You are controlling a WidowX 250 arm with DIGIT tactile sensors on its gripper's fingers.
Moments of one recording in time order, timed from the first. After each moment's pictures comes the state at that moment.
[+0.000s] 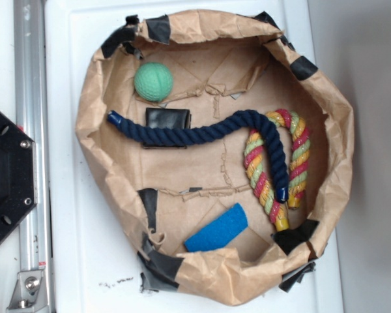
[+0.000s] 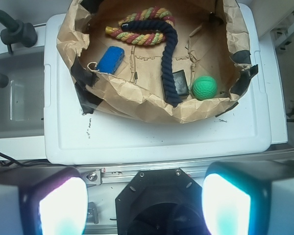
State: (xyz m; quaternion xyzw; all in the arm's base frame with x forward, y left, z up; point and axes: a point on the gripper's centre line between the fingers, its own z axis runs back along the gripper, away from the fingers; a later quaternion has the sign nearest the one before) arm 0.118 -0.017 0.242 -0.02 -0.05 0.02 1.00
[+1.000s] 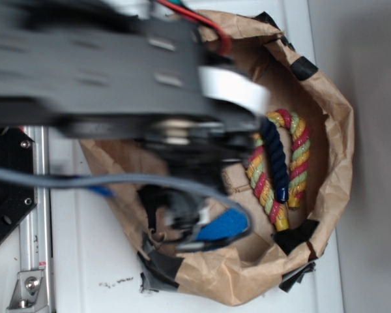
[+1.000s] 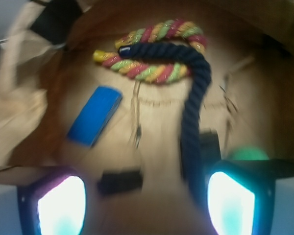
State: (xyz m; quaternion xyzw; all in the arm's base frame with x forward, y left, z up) arm 0.251 -0.009 0.115 -0.04 -0.02 -0.02 1.00
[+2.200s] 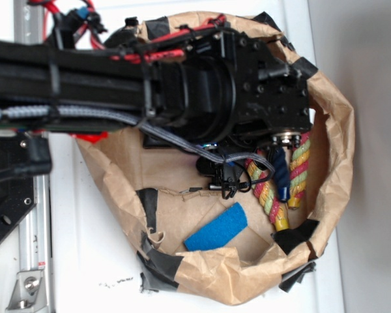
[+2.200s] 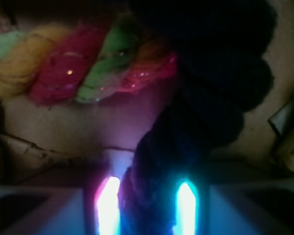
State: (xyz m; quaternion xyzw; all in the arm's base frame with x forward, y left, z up) arm 0.270 0.021 0.016 0.02 0.09 -0.04 0.99
